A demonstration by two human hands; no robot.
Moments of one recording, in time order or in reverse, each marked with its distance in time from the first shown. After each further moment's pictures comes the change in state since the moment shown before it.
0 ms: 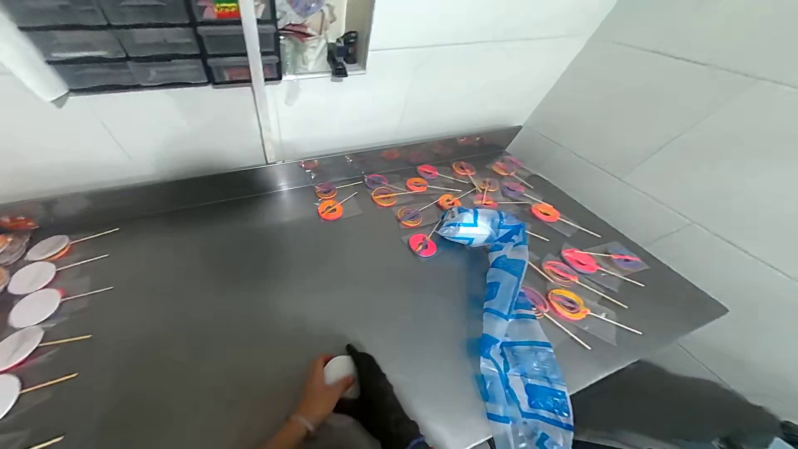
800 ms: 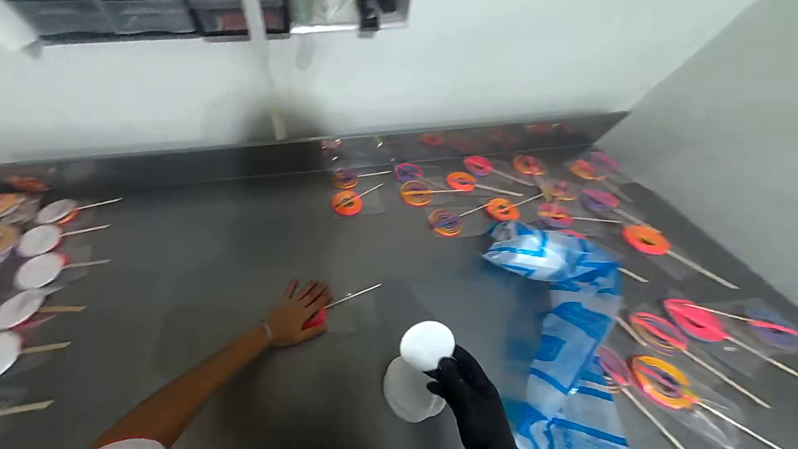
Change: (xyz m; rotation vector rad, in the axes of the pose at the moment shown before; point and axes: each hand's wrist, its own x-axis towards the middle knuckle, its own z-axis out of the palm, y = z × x) left_hand 0.158 -0.004 -0.101 0.991 -0.087 0.538; right_hand 0.065 0.051 -0.129 0.828 0.196 0.407
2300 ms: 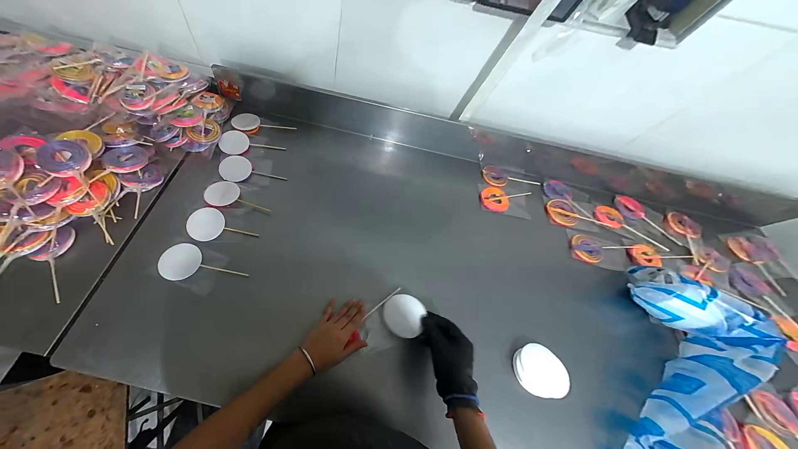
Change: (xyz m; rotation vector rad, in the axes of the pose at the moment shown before) left_hand -0.306 0.010 0.046 -0.302 0.206 -0.297; right_hand -0.108 0.092 0.241 -0.480 -0.098 -0.272
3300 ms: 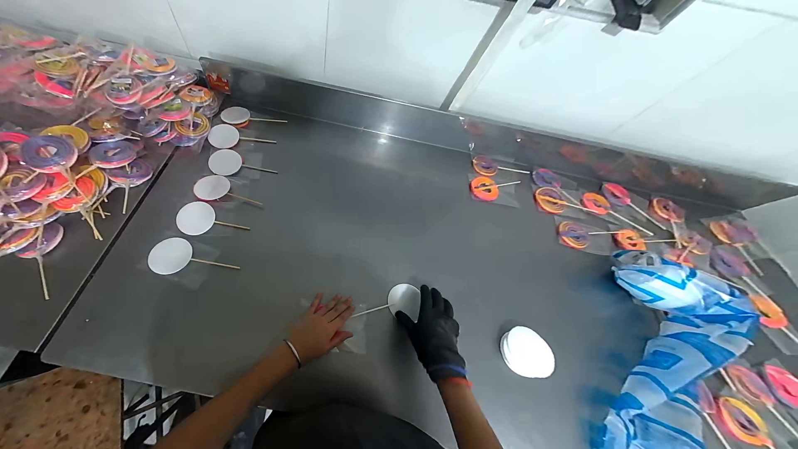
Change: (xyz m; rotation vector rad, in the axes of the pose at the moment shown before) left_hand -0.013 0.000 -0.004 0.098 0.031 0.036; right_hand 0.010 -0.020 0.001 -0.942 -0.135 -0.188
